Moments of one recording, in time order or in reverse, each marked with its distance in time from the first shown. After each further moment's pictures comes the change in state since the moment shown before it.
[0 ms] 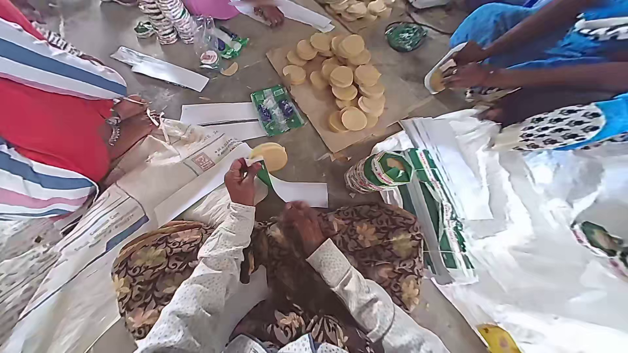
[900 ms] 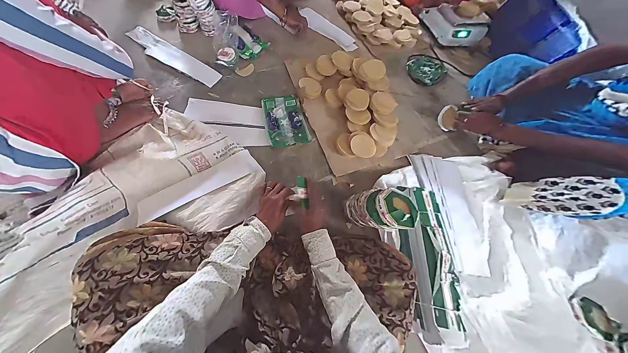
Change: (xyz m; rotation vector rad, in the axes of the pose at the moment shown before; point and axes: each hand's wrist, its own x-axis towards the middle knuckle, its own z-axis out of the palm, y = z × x) left_hand -0.024 -0.020 0.054 0.687 -0.641 0.129; right_hand 0.096 -0.010 -0.032 -0.787 0.193 -0.574
